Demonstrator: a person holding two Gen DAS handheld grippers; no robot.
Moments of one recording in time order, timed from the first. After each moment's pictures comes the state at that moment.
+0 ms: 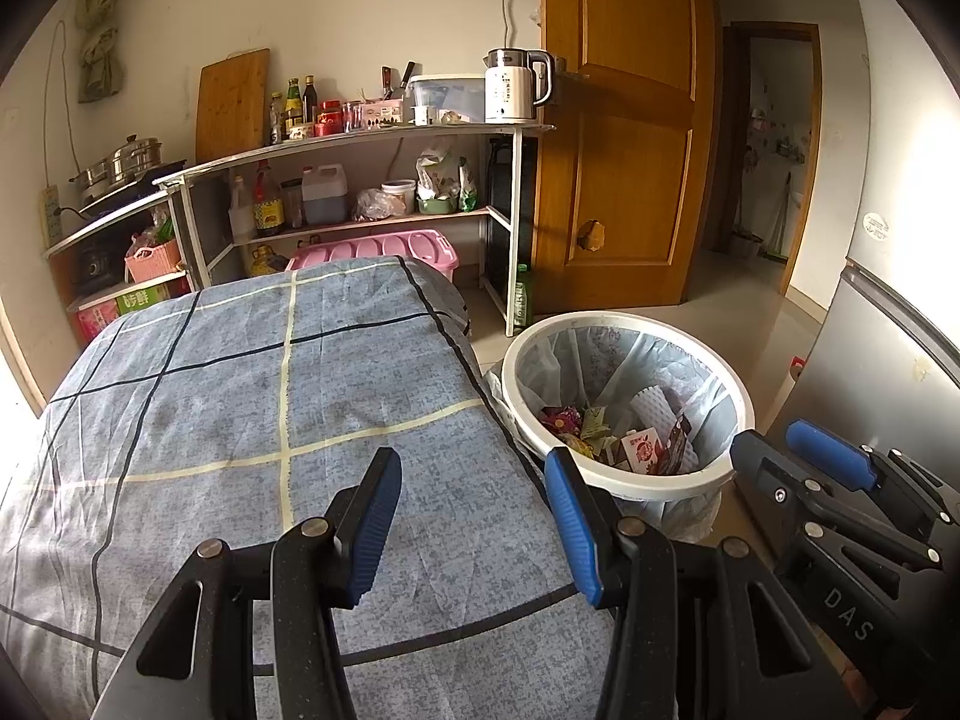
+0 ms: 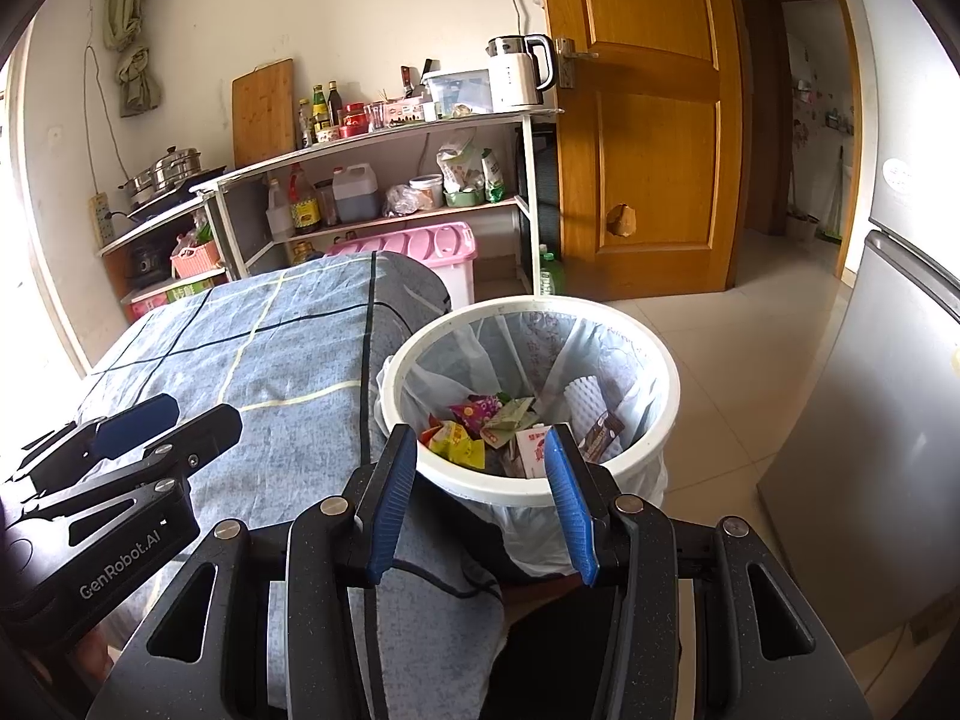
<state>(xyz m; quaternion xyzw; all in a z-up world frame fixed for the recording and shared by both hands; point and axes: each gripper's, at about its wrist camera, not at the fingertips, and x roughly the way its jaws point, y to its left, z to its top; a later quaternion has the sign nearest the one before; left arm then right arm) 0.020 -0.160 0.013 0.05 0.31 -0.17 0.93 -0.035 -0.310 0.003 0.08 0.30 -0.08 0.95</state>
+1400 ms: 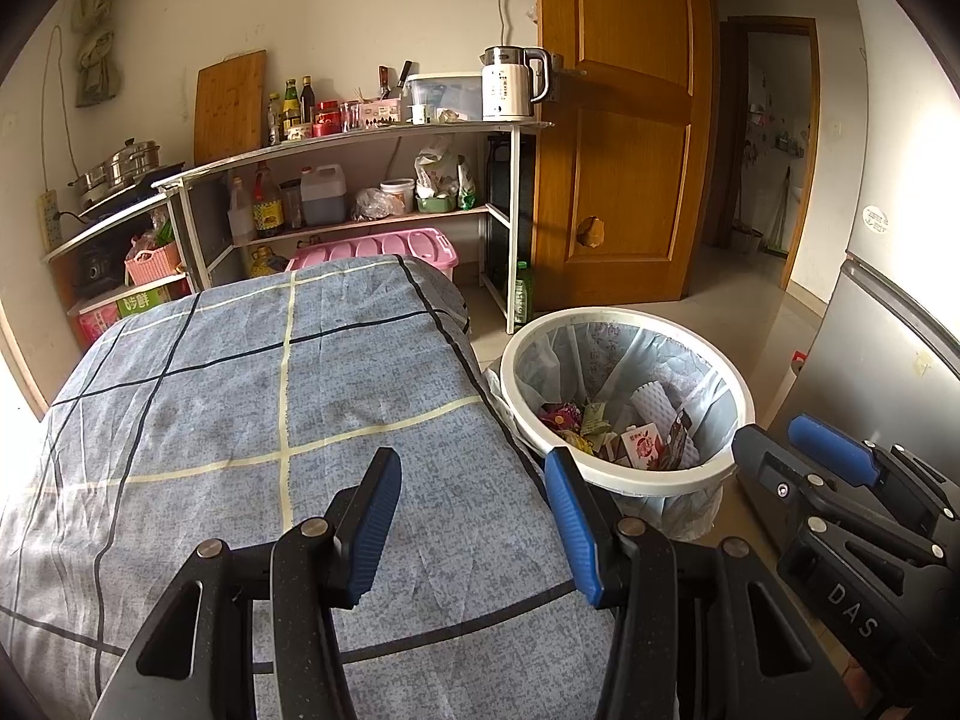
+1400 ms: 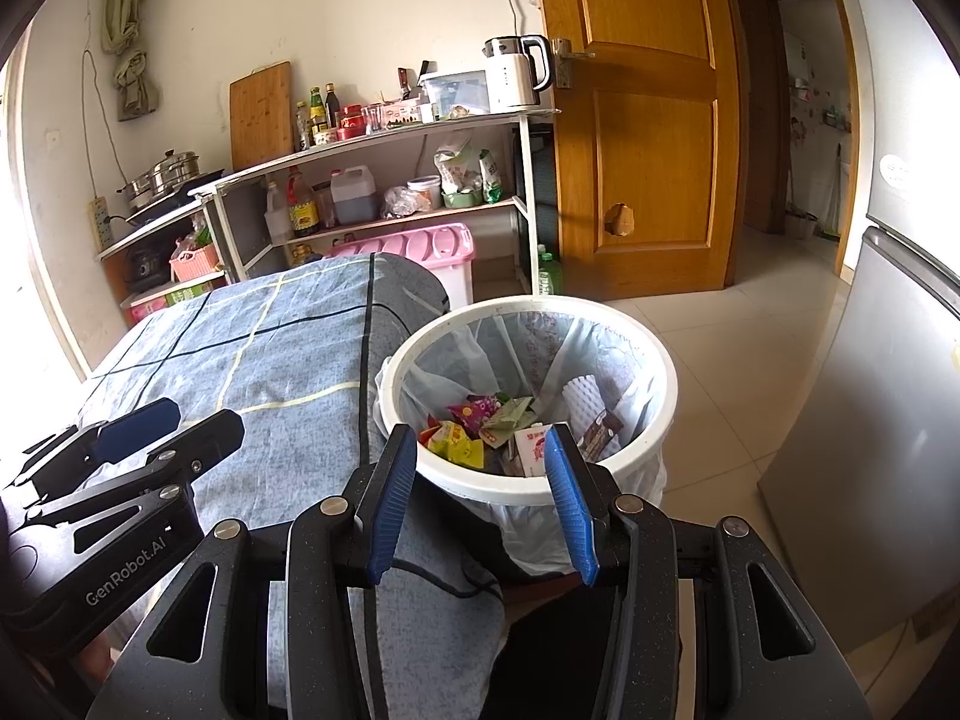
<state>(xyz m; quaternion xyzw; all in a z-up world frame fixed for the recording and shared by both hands) 0.017 -0.160 0.012 0.05 0.31 -0.17 0.93 -0.038 -0.310 0.003 0.08 0.29 -0.09 0.95</state>
